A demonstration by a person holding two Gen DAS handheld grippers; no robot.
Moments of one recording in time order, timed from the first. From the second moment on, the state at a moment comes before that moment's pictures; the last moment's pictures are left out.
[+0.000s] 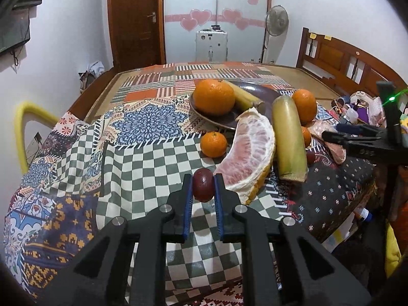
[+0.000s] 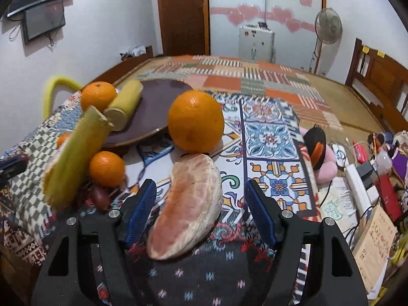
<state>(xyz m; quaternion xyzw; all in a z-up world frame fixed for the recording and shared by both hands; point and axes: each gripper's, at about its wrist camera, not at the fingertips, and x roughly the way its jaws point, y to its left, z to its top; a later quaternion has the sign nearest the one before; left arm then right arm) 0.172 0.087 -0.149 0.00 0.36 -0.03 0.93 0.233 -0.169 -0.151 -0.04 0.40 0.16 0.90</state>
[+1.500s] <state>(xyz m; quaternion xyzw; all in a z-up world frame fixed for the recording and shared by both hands) 0.269 0.046 -0.078 0.03 0.28 -0.05 0.96 0.265 -0.133 -0.070 -0.04 0.29 0.22 0.93</state>
